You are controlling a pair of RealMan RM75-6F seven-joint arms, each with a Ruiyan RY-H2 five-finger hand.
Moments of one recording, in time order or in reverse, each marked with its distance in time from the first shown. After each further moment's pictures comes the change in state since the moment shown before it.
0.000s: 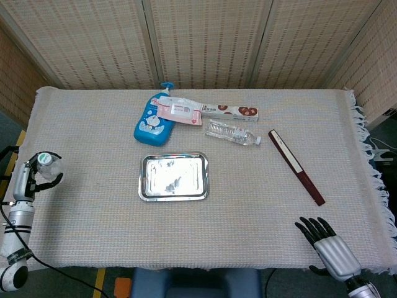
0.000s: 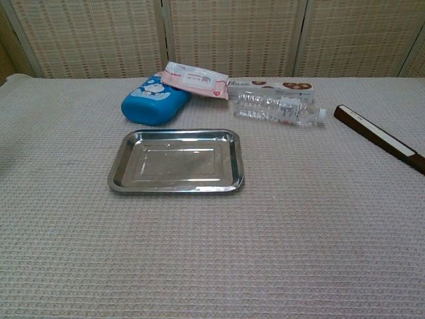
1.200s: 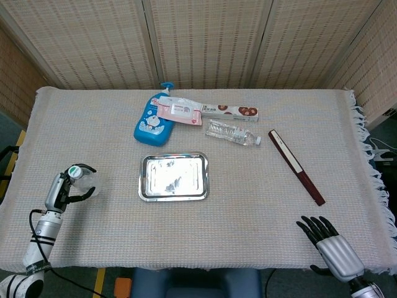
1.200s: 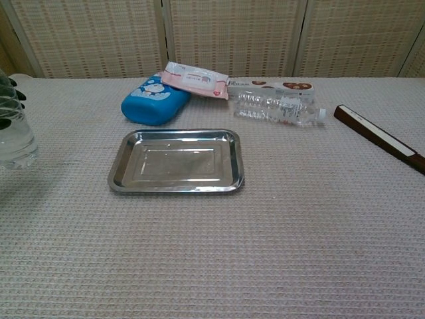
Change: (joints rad) left arm -0.008 0.025 0.071 -0.277 0.115 0.034 -0.018; right arm -0.004 0.019 0.000 0.001 -0.021 0.028 0.037
